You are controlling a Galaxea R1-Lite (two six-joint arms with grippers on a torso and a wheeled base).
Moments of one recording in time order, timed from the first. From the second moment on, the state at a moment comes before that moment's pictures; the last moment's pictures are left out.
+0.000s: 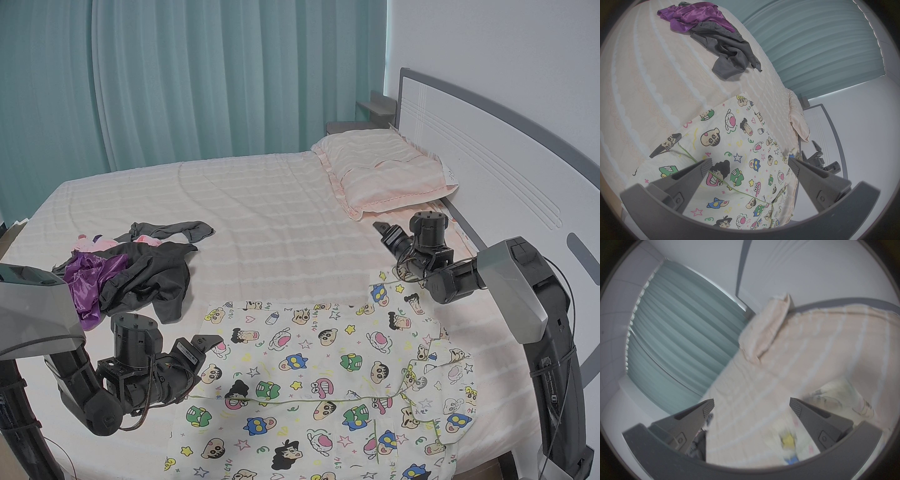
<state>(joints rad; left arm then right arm) -0.34 2.03 -0.31 -1.15 -0.05 -1.19 0.28 2.64 -1.80 -0.62 -0.10 0.88</state>
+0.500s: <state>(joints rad) -0.34 2.03 -0.31 -1.15 -0.05 -1.19 0.22 2.70 -1.80 -0.64 -0.10 0.74</state>
